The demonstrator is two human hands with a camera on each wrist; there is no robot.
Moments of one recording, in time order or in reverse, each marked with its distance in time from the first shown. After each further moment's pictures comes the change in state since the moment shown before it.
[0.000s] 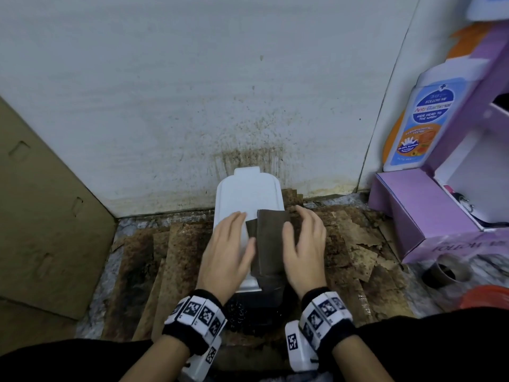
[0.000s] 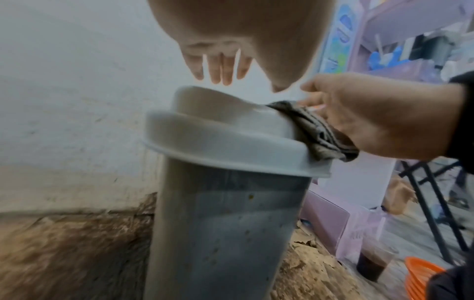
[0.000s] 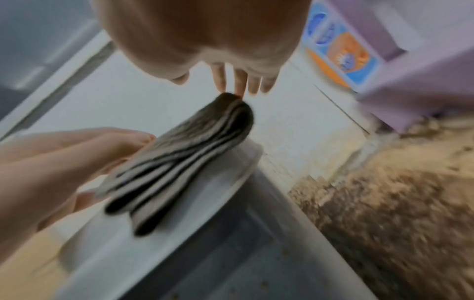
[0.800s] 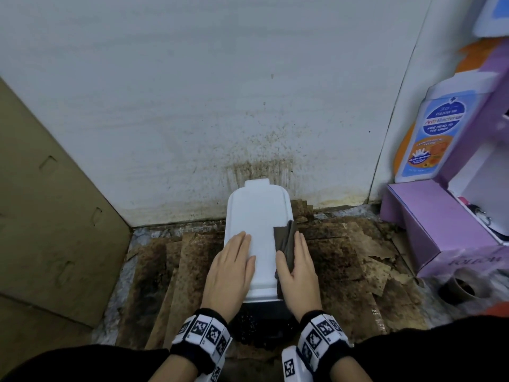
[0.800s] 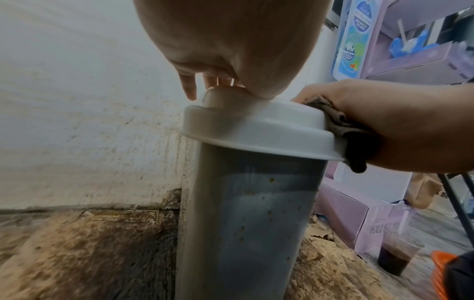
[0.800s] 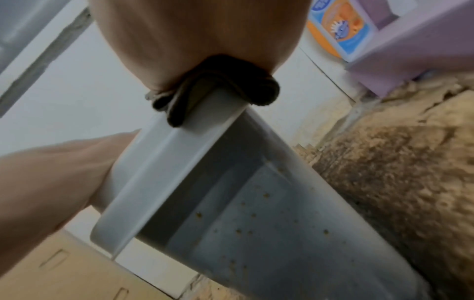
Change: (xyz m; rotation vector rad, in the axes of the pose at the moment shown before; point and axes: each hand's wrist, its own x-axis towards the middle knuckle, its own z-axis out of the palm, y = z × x) left_hand -0.016 -0.020 0.003 0.251 -0.158 -0.056; right_hand -0.023 0.011 0.028 0.064 -0.255 0.165
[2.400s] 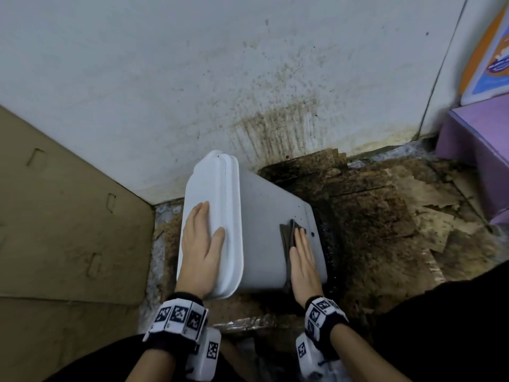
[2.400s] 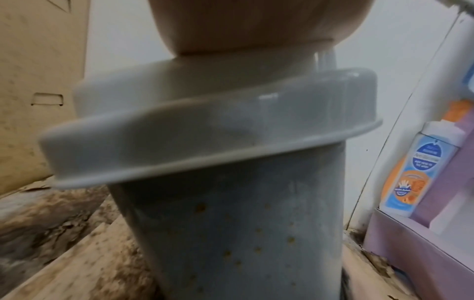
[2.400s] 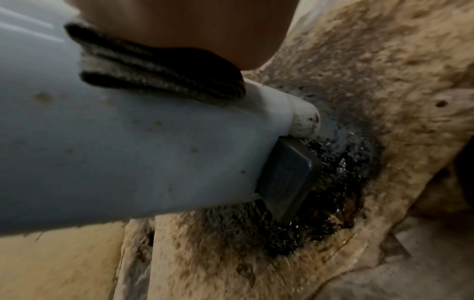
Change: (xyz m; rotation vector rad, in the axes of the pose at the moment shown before) left_hand 0.018 -0.098 -0.008 -0.496 0.007 -0.299; right_hand 0.021 0.112 0.135 0.187 -0.147 0.157
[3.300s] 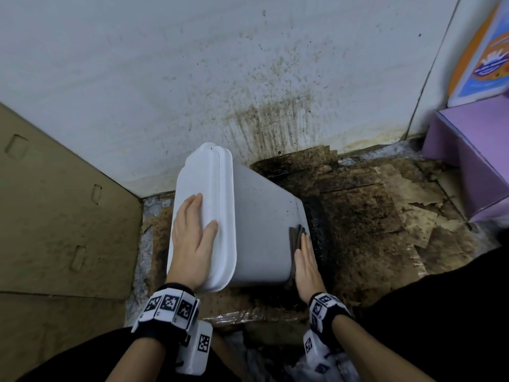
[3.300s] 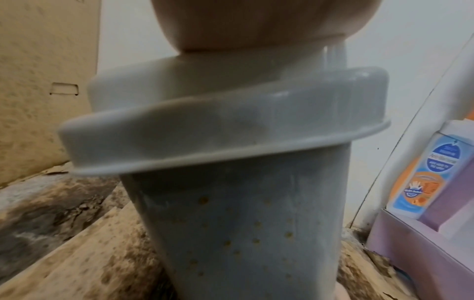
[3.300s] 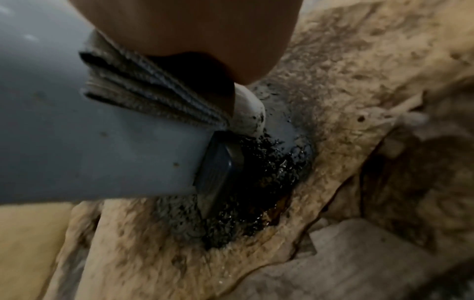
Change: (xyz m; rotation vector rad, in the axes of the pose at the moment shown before) left_hand -0.002 -0.001 0.001 -0.030 0.013 0.017; right_hand -0.002 0.032 -0.021 -0.056 -0.055 0.117
